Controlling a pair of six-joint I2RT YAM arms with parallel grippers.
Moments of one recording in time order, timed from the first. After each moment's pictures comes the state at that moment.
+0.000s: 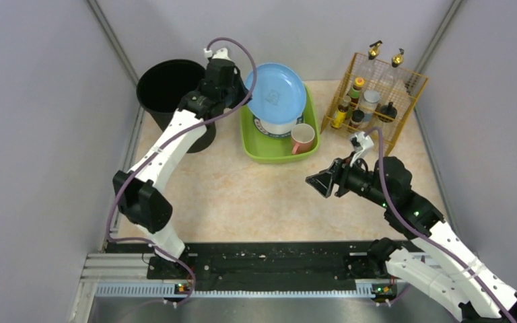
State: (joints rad) left arm -0.45 1.66 1.75 -0.53 -0.13 -0.61; right arm 0.64 0.64 0.76 -0.37 -0.21 0.50
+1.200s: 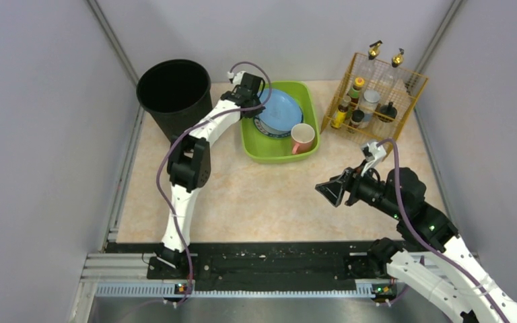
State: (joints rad) left arm -0.43 2.29 2.05 -0.52 -0.23 -0.76; right arm 0.64 0.50 0.76 -0.51 -0.17 0.46
